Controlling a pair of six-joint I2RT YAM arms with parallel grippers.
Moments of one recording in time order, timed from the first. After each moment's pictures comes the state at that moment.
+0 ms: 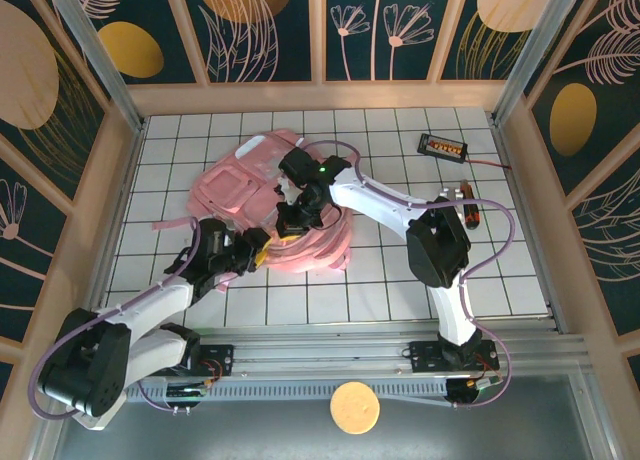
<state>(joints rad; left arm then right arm) -0.39 1.12 0.33 0.17 0.41 -1.40 0.85 2.05 1.78 -0.96 -0.53 0.51</state>
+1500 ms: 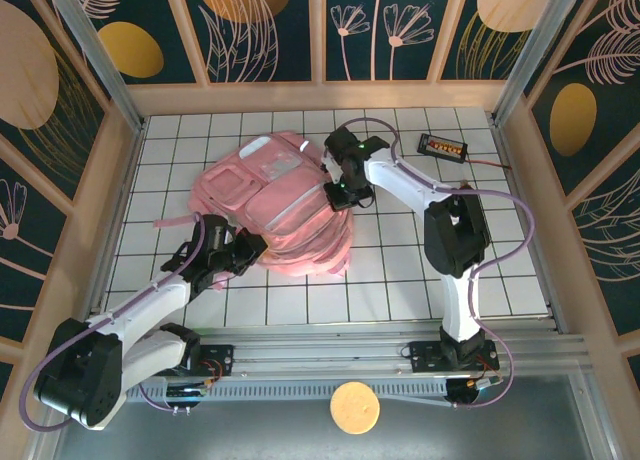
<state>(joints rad) -0.40 1.06 0.41 -0.04 0.37 -1.14 0.60 2.02 1.72 -1.01 -0.14 0.10</state>
